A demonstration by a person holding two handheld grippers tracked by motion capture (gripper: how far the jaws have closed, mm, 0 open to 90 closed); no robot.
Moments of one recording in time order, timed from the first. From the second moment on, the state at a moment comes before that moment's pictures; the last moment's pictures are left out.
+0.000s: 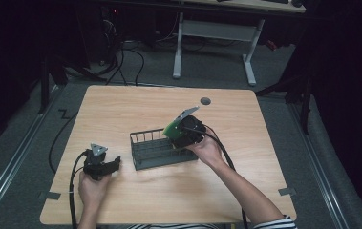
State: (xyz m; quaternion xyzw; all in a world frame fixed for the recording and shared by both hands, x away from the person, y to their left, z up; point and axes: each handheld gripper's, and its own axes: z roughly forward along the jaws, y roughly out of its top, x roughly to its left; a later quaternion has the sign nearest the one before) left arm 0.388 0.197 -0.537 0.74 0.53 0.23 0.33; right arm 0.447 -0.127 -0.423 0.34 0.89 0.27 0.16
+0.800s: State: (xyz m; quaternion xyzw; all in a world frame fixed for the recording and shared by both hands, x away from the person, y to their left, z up) left arm 0.388 0.197 -0.537 0.74 0.53 0.23 0.33; right arm 0.439 -0.148 -0.415 0.34 0.87 0.31 0.15
